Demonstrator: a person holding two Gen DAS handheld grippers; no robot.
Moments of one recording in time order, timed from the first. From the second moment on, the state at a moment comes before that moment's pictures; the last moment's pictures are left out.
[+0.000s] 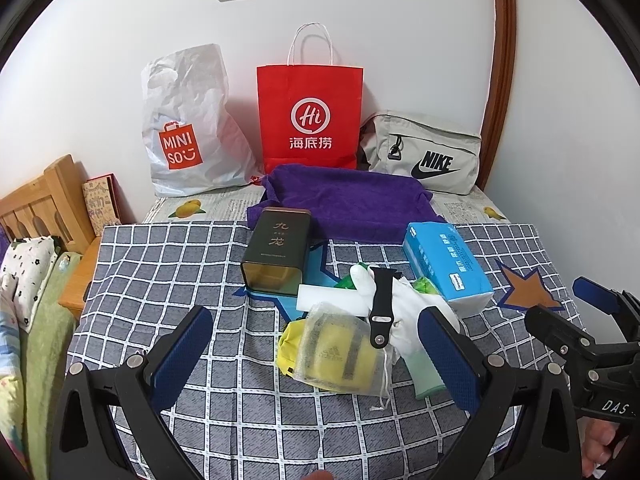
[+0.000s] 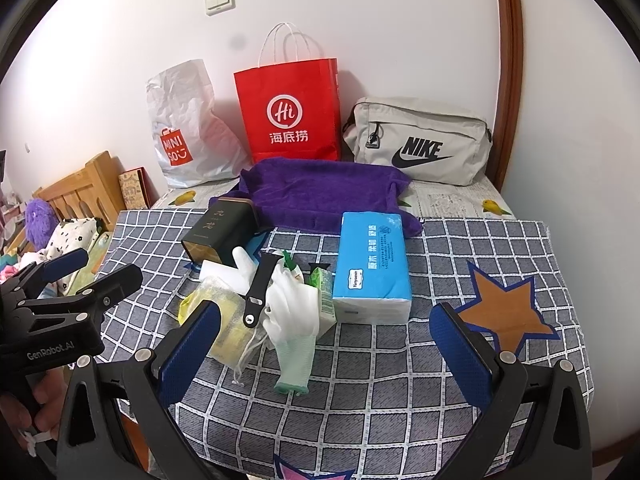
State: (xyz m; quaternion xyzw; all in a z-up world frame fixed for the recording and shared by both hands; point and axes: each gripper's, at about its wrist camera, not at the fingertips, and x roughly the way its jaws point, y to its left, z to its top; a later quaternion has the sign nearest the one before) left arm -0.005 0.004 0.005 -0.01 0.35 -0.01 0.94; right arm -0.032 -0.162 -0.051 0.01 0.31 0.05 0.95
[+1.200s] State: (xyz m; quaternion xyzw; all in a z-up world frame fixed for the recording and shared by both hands) left arm 0.071 0.003 -0.122 0.01 0.44 -0.07 0.90; right arm 0.038 -0.177 -0.154 0.04 0.43 0.05 0.90
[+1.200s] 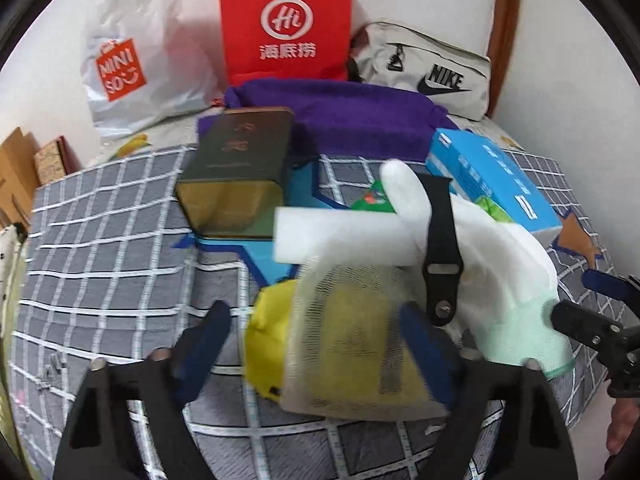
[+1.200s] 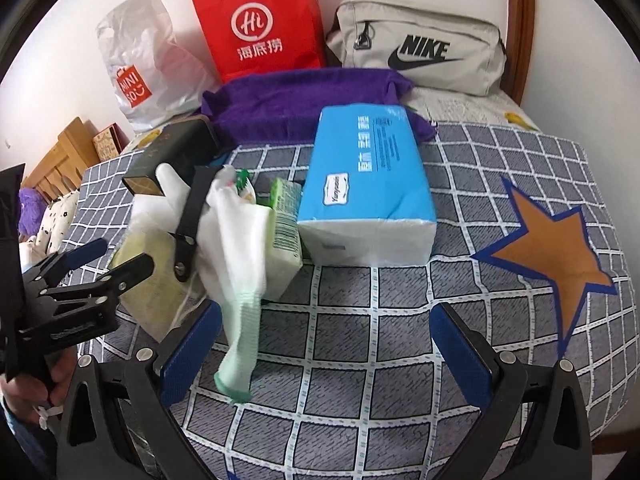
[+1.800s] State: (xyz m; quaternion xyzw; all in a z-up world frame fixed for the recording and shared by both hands) left arm 0.056 0.023 -0.153 -0.04 0.39 -0.09 0.92; right arm 0.056 -0.167 -0.176 0.04 0.45 0.06 0.89
